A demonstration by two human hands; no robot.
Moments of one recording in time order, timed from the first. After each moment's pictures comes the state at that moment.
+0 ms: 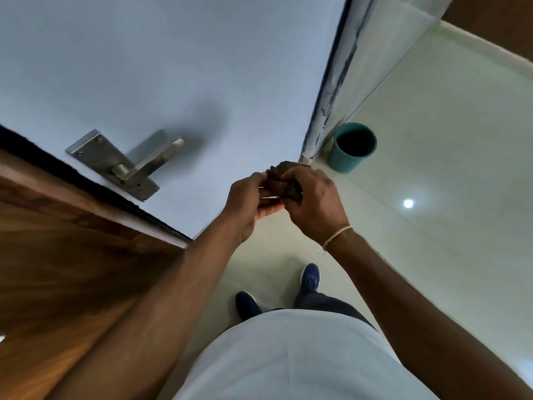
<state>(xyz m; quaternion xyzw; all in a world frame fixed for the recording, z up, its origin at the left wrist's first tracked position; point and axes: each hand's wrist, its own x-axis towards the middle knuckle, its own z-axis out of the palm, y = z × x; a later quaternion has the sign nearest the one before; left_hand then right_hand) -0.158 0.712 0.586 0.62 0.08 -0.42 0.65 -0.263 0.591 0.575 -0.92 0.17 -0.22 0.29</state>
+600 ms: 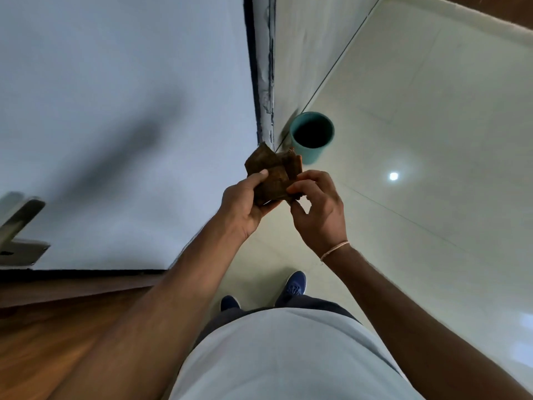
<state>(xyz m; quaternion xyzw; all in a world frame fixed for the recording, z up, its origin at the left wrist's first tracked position) -0.210 0.496 0.548 0.55 0.17 -0.46 0.67 -0.355 0.408 0.528 -0.86 0.29 -0.28 0.31</state>
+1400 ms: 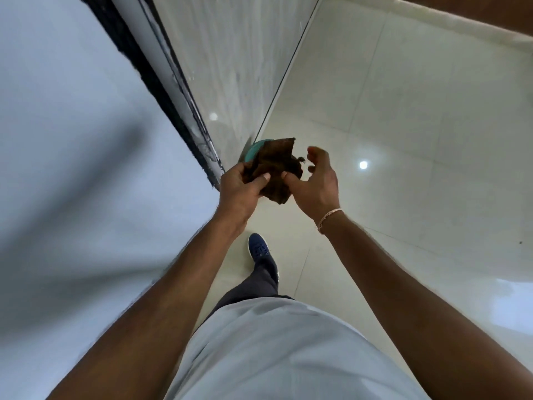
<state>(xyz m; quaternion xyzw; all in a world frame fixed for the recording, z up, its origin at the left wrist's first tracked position) -0.123 0.217 0.529 0.71 -0.14 -0.40 0.56 -0.249 0.122 0.531 -0.67 0.54 -0.18 0.48</state>
